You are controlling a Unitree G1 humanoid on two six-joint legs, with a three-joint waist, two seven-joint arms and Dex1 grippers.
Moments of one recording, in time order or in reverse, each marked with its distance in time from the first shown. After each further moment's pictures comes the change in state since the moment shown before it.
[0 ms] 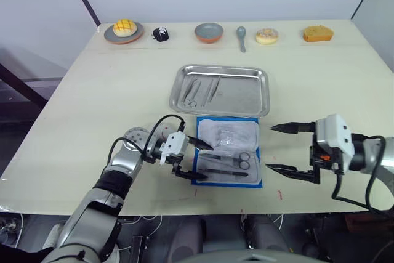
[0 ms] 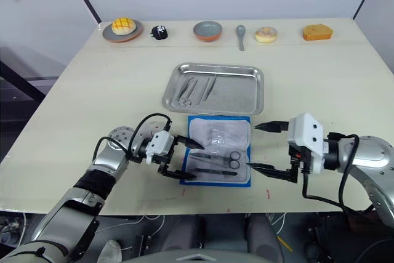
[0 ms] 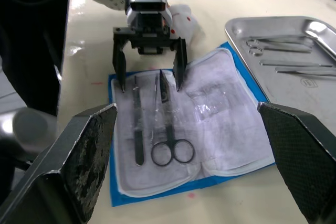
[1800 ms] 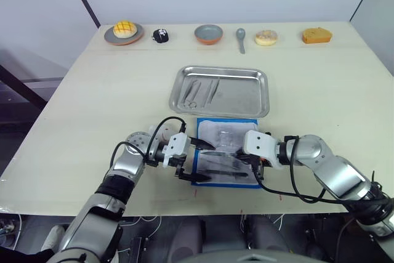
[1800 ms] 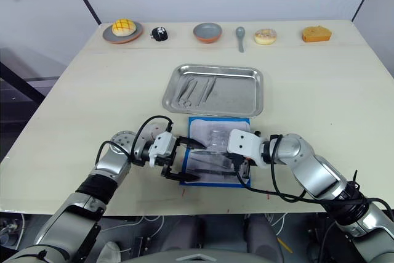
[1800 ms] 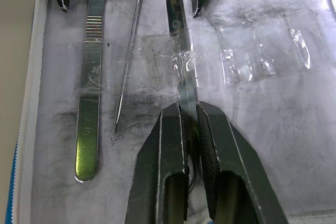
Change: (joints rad) left arm 0.045 -0.021 0.014 -0.035 0.008 0.044 0.048; right arm -0.329 0.218 0.569 0.221 -0.513 0.166 -0.100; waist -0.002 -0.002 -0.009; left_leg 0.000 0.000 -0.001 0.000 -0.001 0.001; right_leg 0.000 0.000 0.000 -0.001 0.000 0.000
